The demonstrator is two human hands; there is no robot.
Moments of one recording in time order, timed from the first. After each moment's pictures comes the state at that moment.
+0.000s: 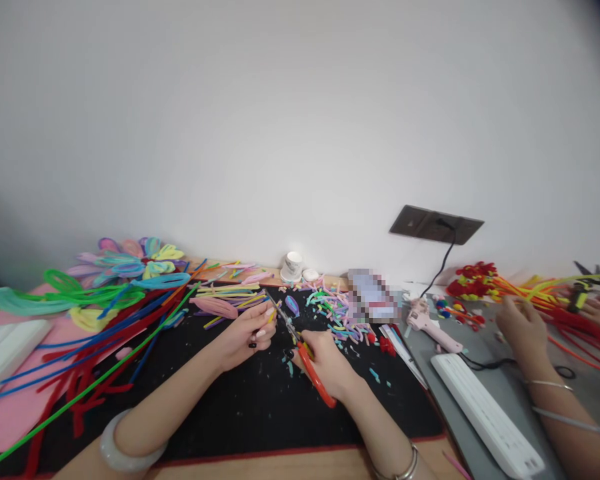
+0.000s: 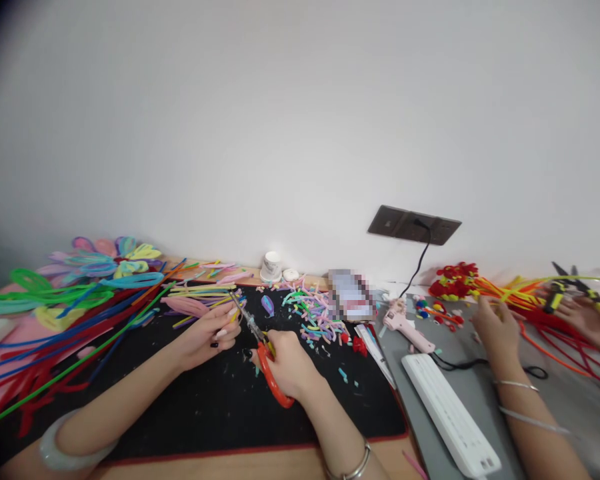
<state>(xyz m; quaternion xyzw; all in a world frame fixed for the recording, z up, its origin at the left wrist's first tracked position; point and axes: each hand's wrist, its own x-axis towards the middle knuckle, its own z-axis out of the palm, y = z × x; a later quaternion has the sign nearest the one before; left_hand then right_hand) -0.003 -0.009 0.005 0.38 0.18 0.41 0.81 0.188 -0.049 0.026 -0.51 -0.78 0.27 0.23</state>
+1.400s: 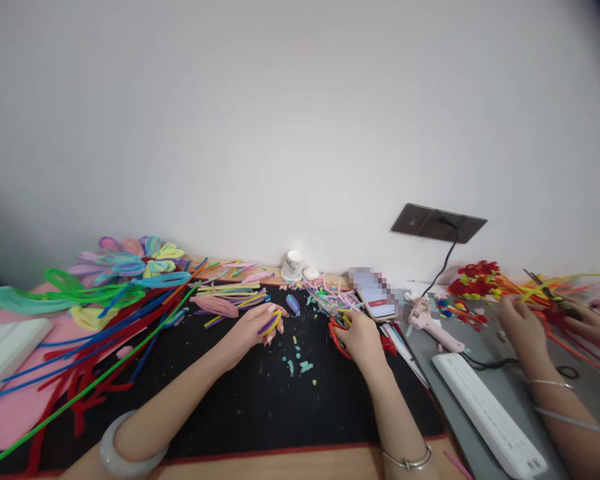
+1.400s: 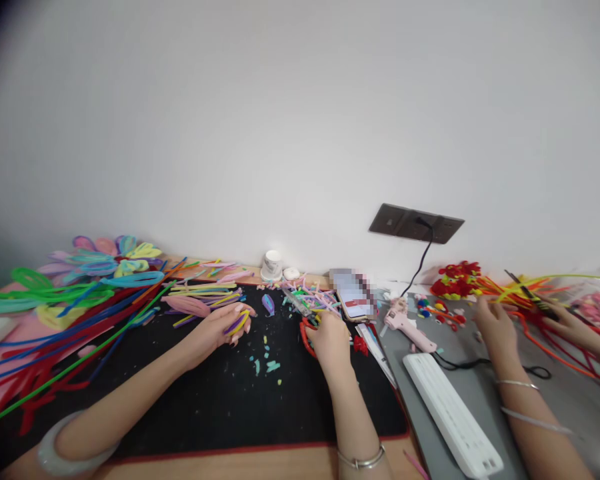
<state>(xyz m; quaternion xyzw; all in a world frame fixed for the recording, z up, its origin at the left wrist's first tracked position) 0.005 -0.007 0.000 0.51 0.34 0.40 0.68 0.249 -0.017 0.013 -0.73 -0.65 0.05 0.19</state>
